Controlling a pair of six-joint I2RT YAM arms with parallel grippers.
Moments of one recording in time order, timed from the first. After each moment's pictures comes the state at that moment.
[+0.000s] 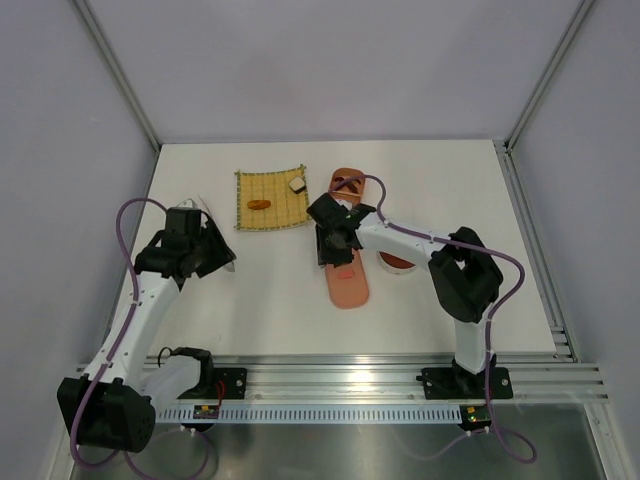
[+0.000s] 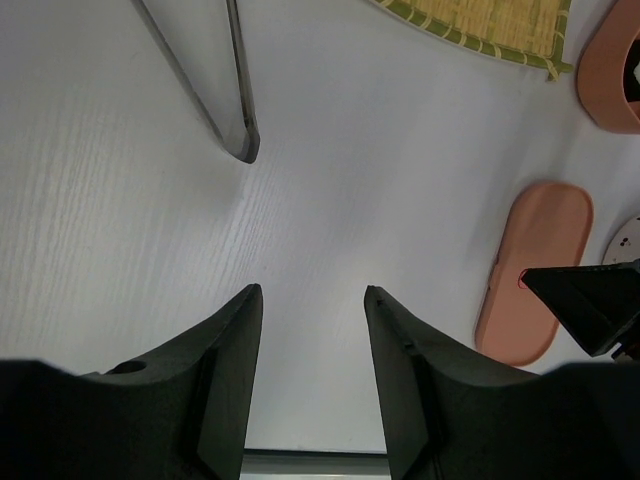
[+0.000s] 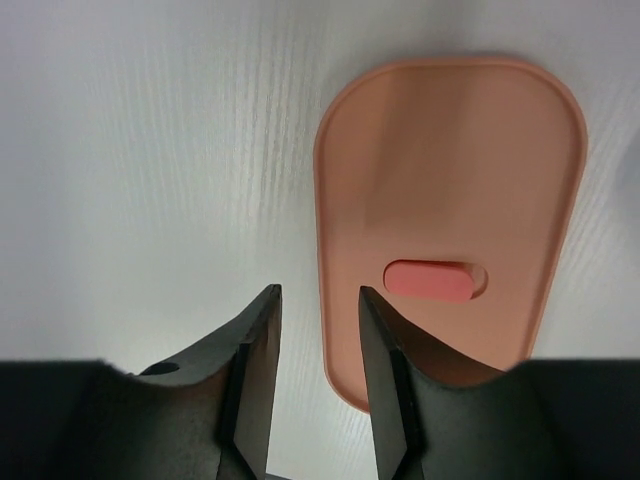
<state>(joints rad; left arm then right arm) -0.12 1.00 0.87 -0.77 0.01 -0.61 0.81 1.95 1.47 -0.67 0.08 0.68</state>
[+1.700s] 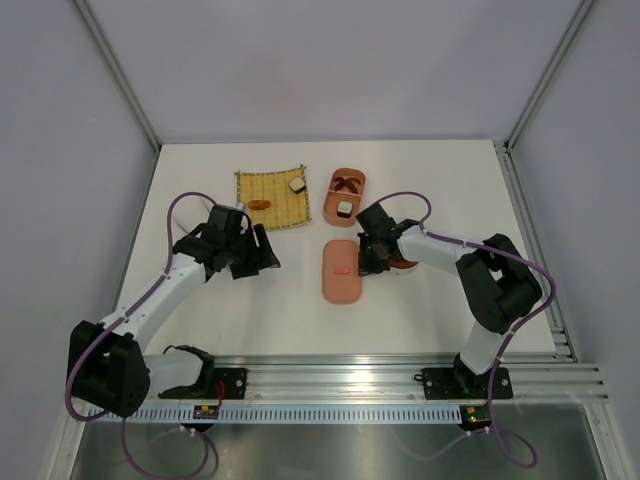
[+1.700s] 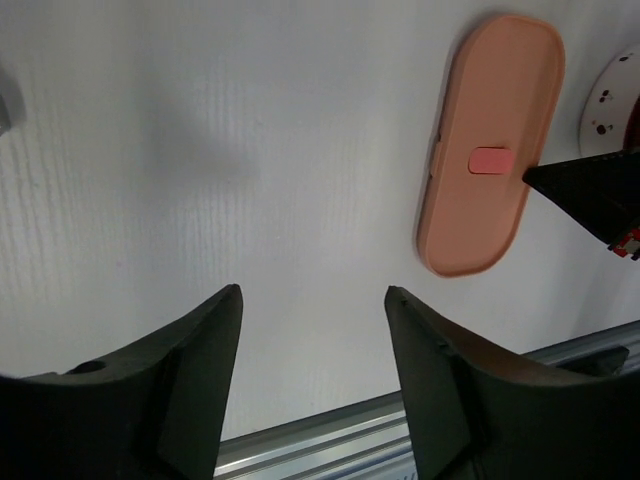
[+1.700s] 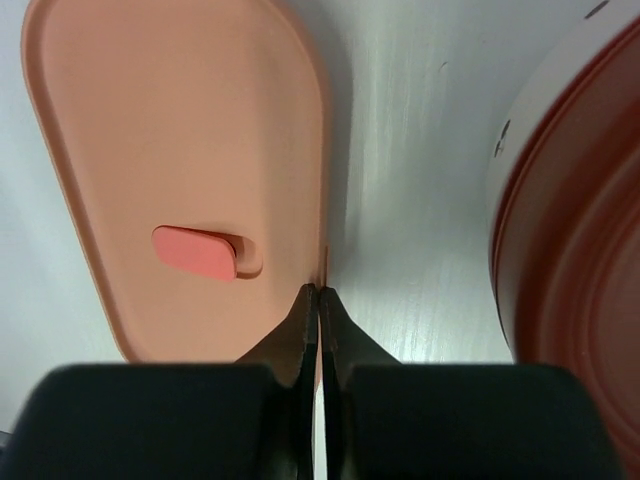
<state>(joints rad) -0.35 1.20 0.84 -0.61 0.16 -0.63 0.61 1.75 1.05 -0.42 -0.02 0.64</state>
